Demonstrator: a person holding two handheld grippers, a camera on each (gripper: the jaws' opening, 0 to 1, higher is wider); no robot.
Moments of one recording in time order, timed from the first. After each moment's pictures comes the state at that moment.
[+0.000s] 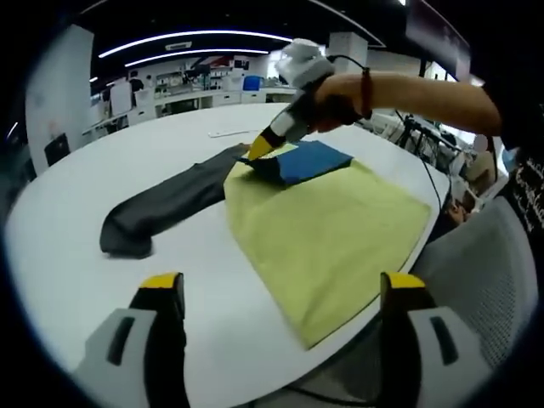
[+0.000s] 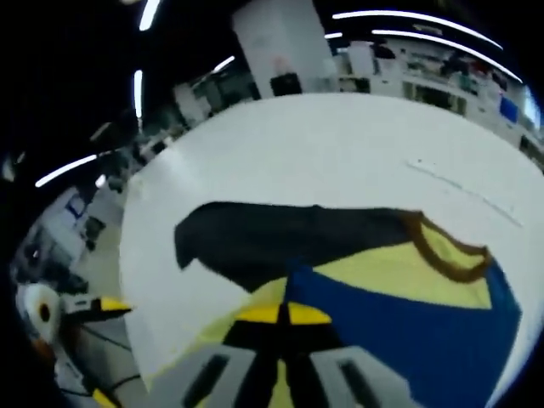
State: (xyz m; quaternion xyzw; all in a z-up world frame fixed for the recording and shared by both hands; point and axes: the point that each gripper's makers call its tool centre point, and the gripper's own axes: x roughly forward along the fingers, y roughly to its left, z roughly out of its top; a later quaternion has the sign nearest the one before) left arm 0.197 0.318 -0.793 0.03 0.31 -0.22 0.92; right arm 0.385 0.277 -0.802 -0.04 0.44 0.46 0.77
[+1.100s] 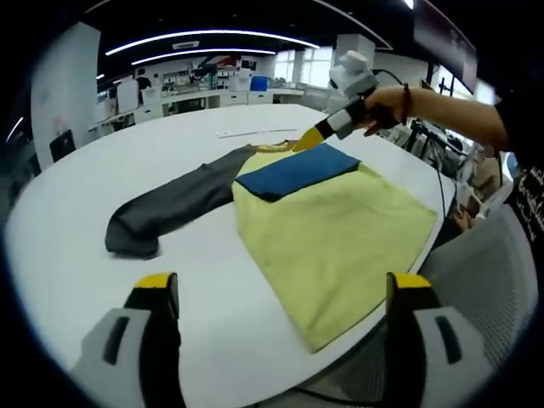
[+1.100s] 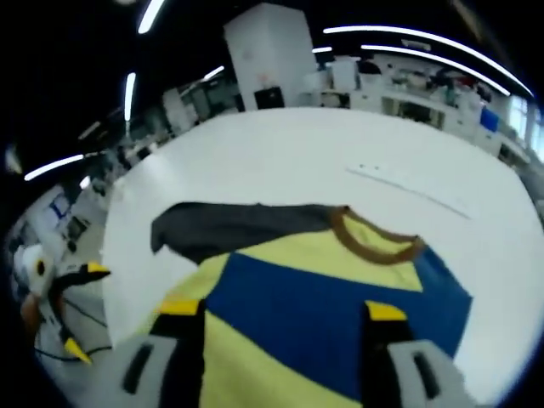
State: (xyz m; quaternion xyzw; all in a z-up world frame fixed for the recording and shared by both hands) left arm 0.205 0.328 -0.793 0.02 0.31 -0.21 0.93; right arm 0.421 0.173 -0.788 -0.06 0.39 0.40 0.83
